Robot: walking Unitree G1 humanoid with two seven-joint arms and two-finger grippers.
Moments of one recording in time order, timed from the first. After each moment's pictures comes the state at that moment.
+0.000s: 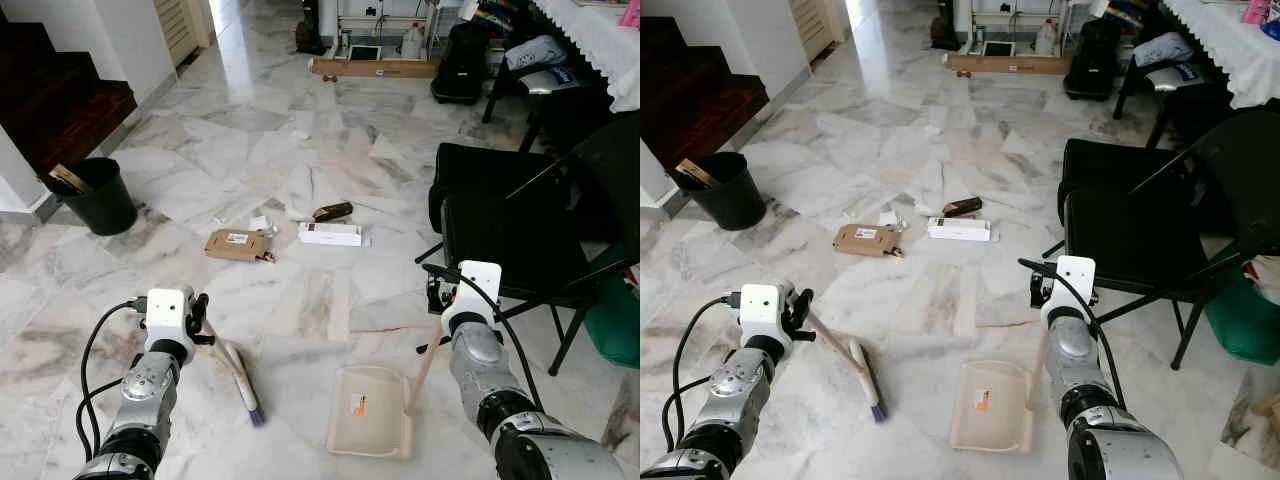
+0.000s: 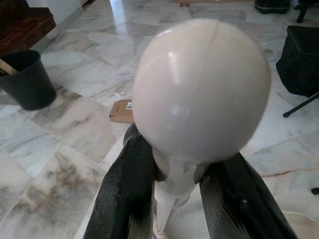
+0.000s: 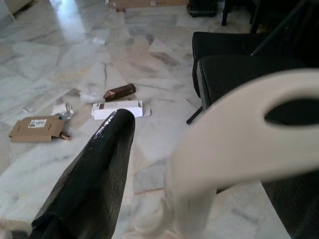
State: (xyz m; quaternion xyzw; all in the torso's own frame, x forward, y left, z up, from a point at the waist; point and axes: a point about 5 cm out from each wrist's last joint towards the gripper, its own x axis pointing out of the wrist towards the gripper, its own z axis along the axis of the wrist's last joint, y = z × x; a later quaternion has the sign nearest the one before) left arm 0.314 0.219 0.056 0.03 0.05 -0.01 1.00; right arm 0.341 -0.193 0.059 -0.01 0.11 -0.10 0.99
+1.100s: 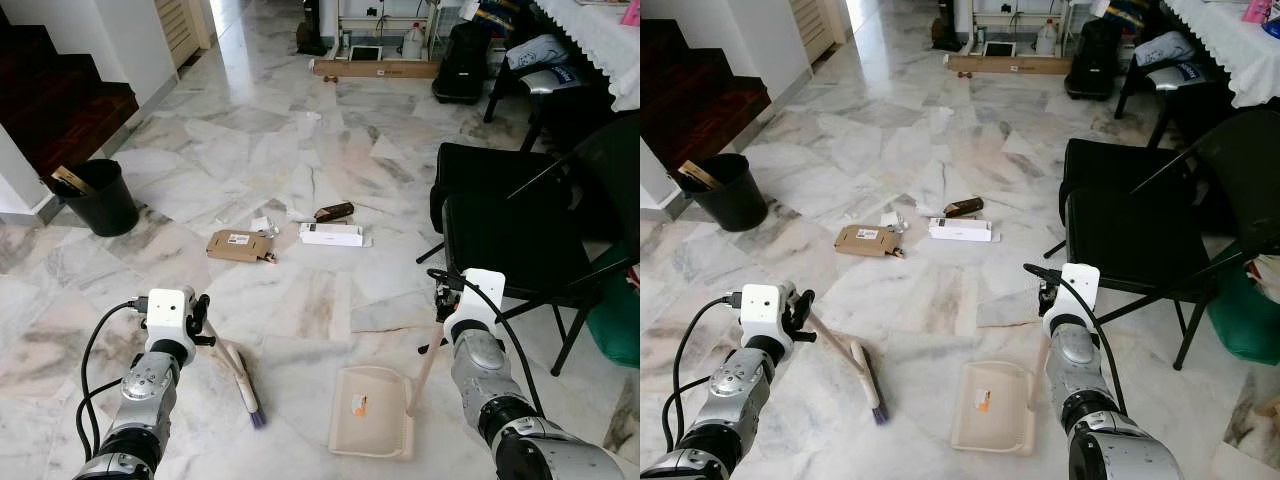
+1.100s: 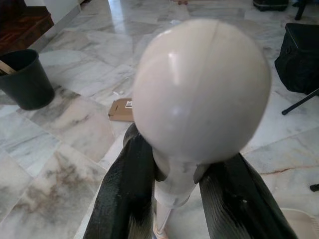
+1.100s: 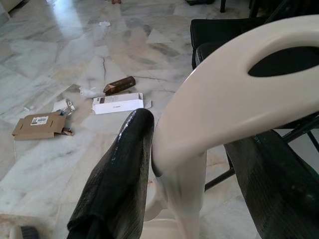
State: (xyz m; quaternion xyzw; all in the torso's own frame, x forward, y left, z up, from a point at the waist) left arm 0.314 0.219 0.056 0.03 0.05 -0.02 1.00; right arm 0.337 -0.196 0.053 0.02 0.12 -0.10 0.99
